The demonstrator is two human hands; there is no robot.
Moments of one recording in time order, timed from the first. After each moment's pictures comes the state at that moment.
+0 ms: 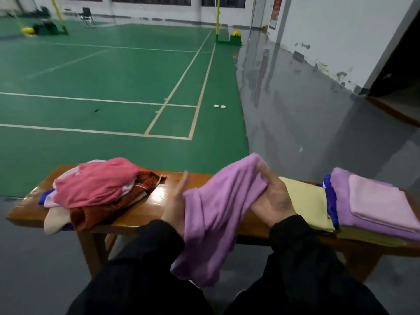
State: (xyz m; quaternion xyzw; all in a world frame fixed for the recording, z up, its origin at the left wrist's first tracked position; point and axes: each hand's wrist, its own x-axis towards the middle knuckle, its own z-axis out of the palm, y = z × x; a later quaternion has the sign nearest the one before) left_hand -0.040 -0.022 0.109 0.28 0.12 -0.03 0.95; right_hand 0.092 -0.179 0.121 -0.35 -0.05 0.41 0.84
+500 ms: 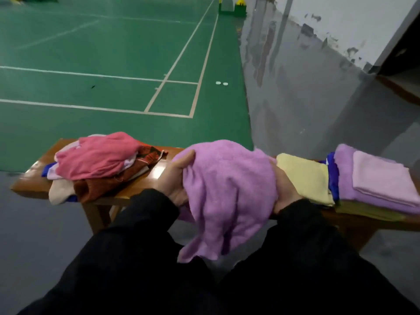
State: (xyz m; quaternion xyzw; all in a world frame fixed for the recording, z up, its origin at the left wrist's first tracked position) left_hand -0.043 0.008 0.101 0.33 0.11 -0.01 0.94; right_hand 0.078 -0.202 0.101 -0.45 -0.03 0.39 0.81
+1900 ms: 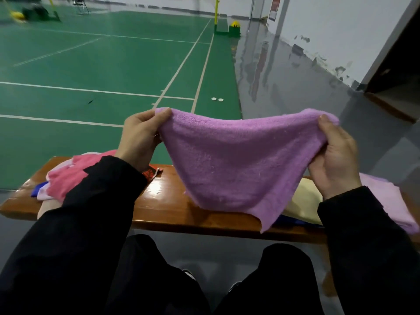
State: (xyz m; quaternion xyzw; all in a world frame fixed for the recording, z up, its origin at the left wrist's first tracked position) left_hand -0.009 0.082 0.197 0.60 0.15 0.31 0.72; right_hand 0.133 -0.242 0.211 -0.48 -0.12 0.02 0.87
